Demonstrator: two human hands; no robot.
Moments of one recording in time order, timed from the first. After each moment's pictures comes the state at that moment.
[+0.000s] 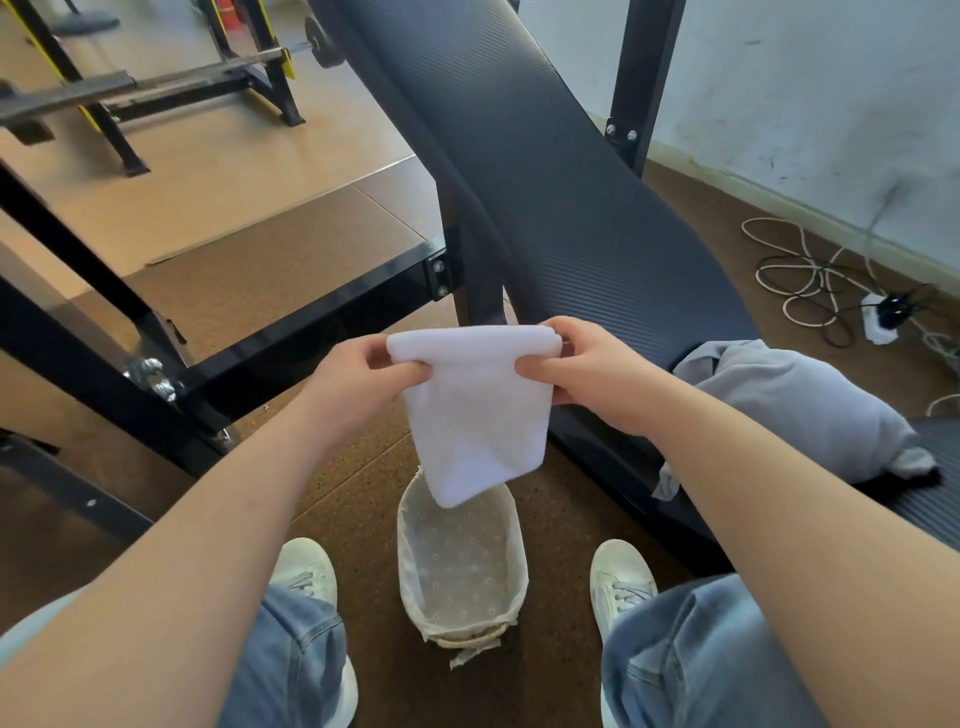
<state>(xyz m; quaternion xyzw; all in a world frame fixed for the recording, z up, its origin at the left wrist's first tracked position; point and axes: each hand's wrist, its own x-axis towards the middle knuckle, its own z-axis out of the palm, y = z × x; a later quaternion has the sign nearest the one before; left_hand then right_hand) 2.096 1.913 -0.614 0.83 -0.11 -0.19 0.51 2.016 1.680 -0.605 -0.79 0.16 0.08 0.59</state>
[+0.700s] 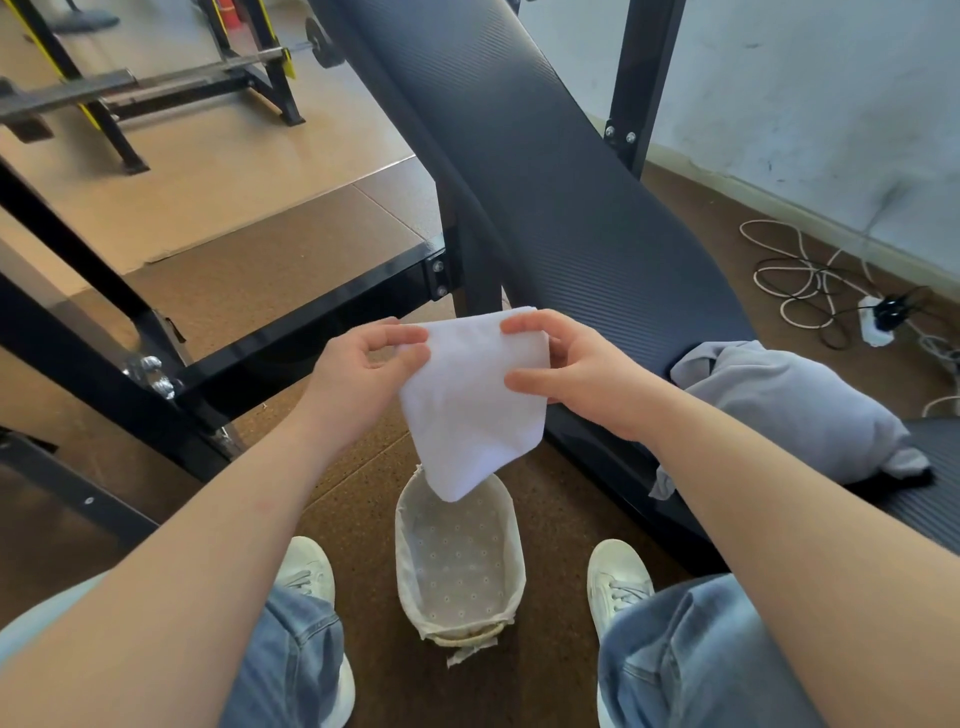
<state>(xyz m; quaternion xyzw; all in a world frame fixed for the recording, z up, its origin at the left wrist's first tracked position) 2.092 1.911 -0.619 0.83 -0.11 -0.11 0.54 2.009 1.684 -0.605 -0.79 0.11 0.09 0.59</state>
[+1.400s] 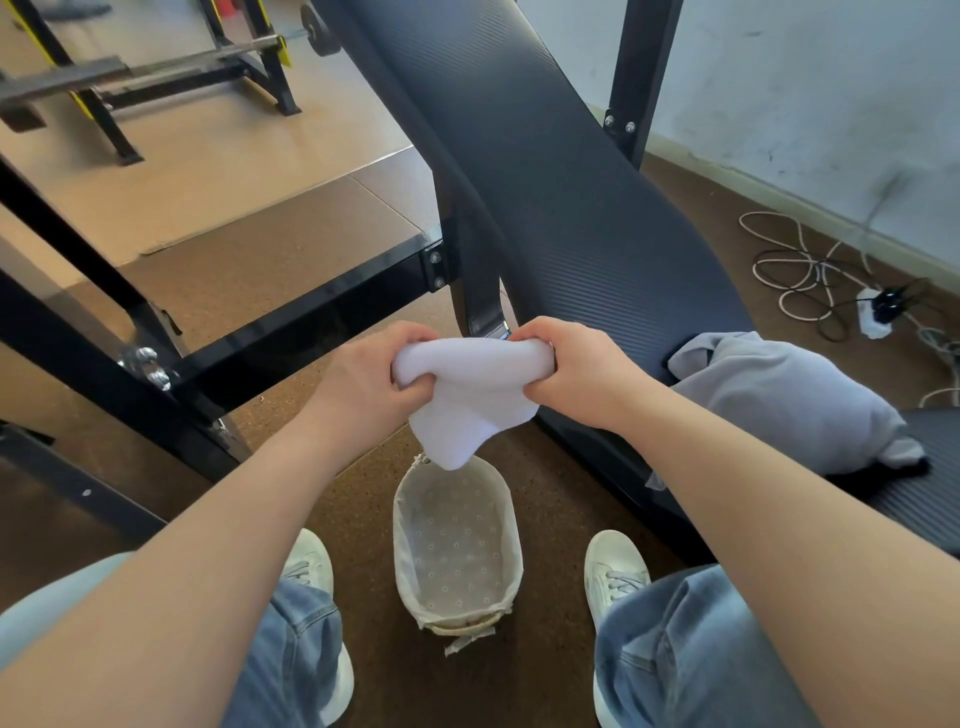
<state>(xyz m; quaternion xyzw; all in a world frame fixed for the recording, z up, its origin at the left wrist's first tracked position) 2.084 1.912 -0.633 0.89 -0.28 -0.02 0.35 2.011 1.684 -0.617 -0.93 0.10 0.03 0.35</state>
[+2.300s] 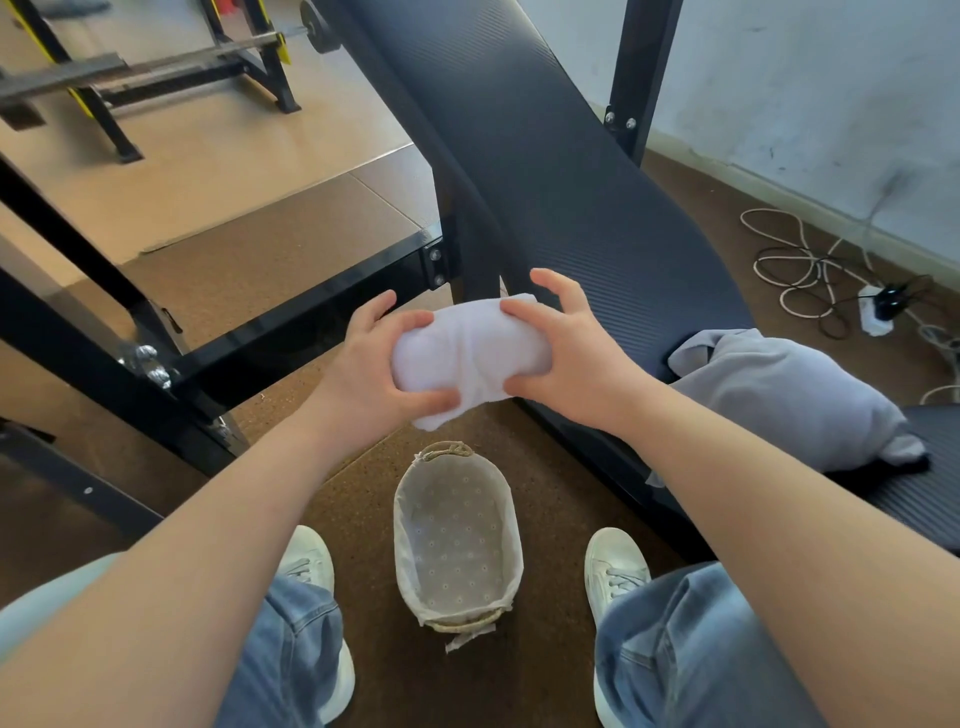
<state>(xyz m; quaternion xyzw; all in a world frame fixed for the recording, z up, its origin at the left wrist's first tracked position) 2.080 1.909 -0.620 0.90 -0.23 -0.08 0.35 2.010 1.686 -0.618 -0.95 0.04 -0.02 0.32</state>
